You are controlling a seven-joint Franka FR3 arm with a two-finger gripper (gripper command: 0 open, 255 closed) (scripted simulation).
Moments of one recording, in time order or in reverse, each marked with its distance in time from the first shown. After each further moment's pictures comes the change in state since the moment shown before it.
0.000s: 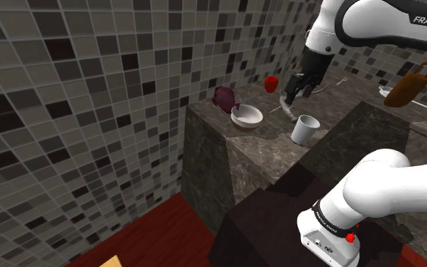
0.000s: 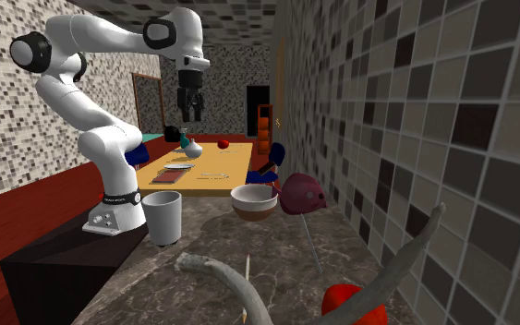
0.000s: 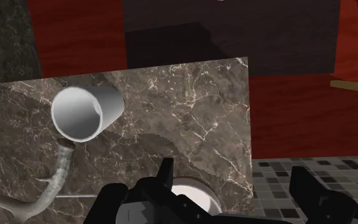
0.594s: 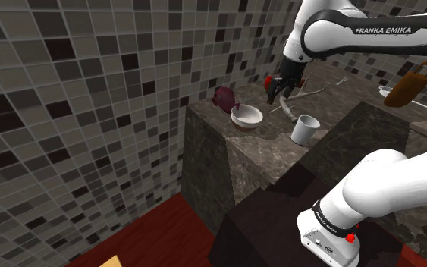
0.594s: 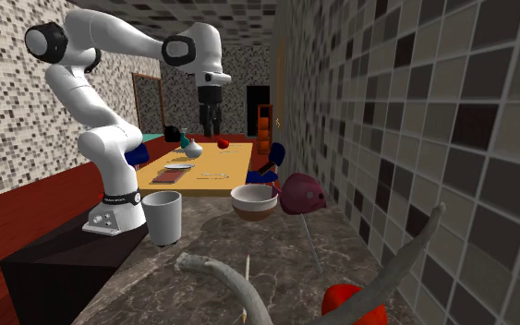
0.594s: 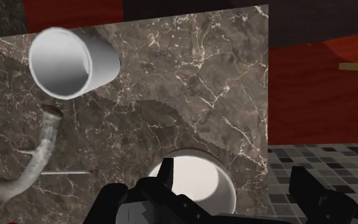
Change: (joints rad) arm -0.010 0.212 -0.047 0.002 -0.023 0.244 -0.048
